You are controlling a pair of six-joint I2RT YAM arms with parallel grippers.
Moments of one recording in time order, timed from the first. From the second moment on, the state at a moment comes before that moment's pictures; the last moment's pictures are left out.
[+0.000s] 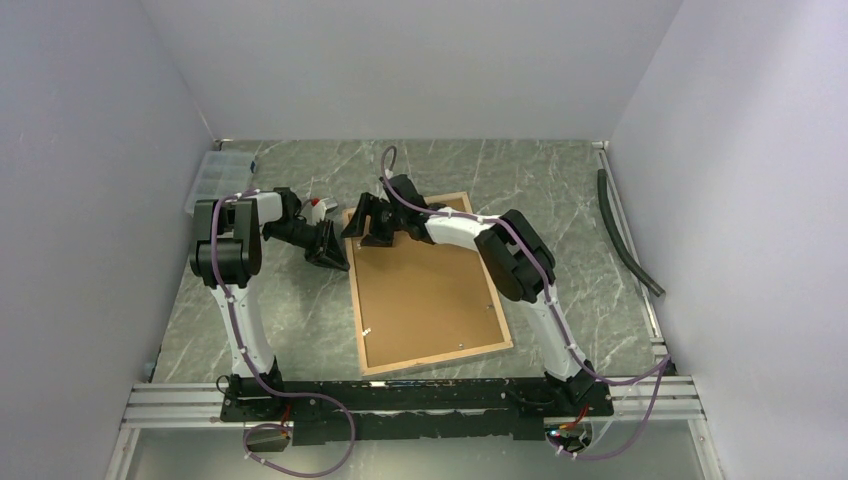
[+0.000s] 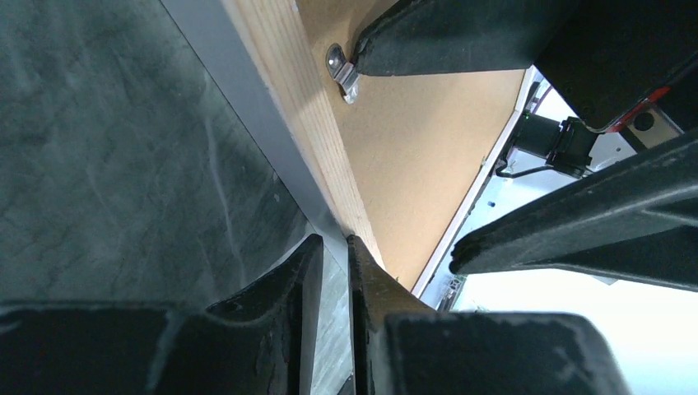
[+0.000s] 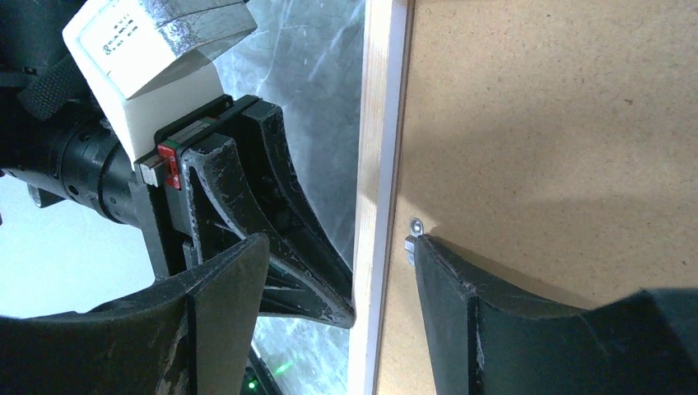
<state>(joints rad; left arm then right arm) 0.02 2.13 1.32 -0.84 0.95 0.20 0.73 2.30 1.63 0.06 -0.42 0.93</state>
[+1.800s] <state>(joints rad) 0.02 2.13 1.32 -0.85 0.96 0.20 0.73 2.34 1.63 0.16 -0.46 1.02</state>
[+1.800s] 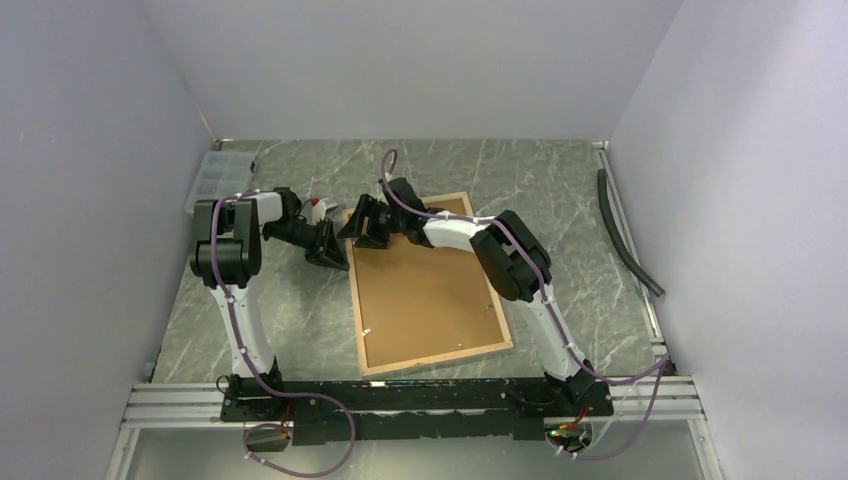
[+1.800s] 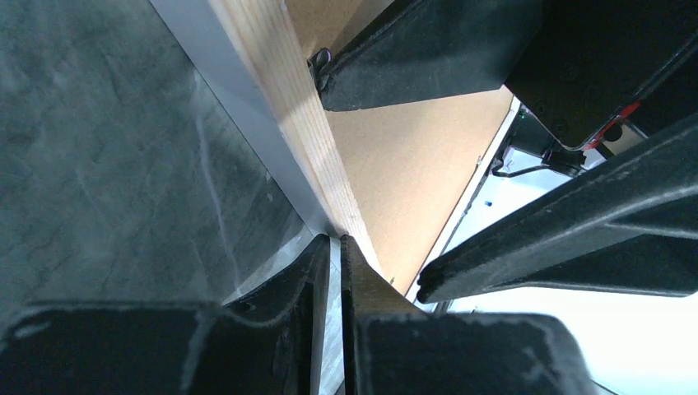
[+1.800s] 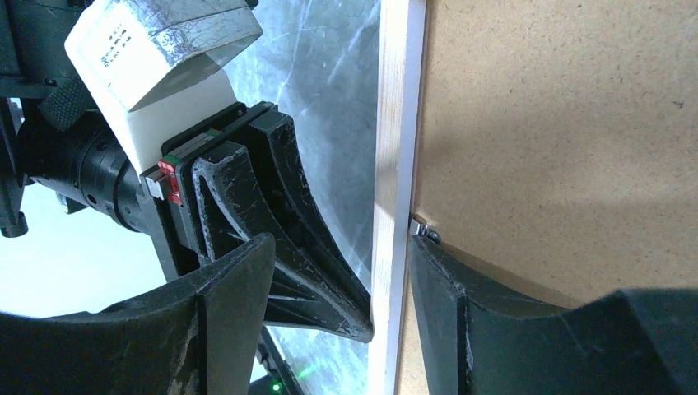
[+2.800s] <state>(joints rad) 0.09 2.12 1.39 -0.93 0.93 0.24 0.75 2.23 1.47 0.25 -0.45 1.09</state>
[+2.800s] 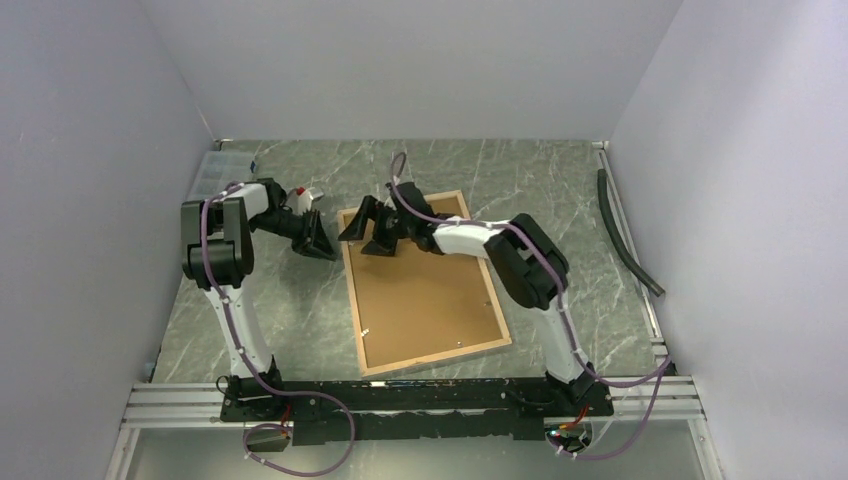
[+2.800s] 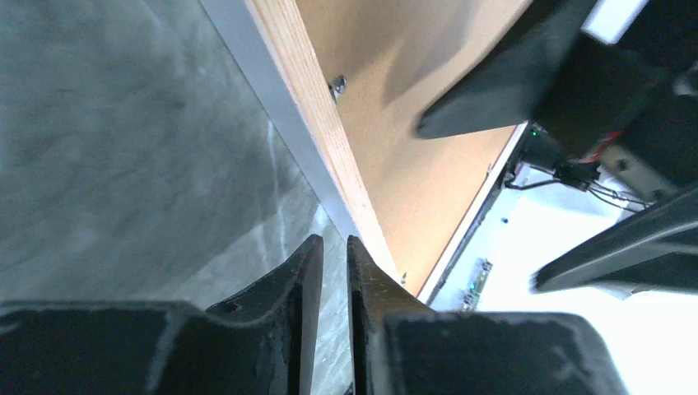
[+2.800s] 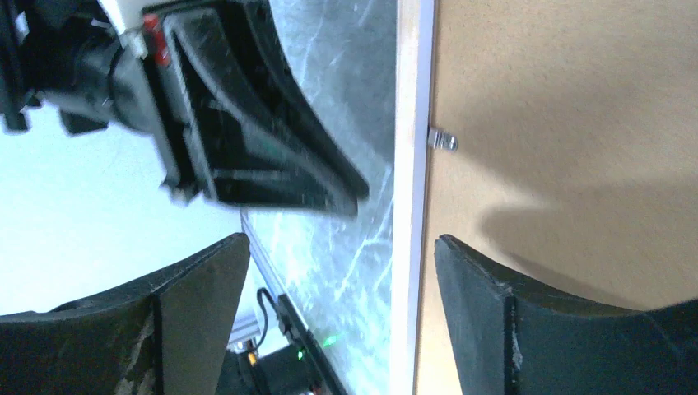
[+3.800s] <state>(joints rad) -0.20 1.88 1.15 -0.90 0.57 0.38 0.28 1.95 1.25 -0.15 -0.21 0.83</state>
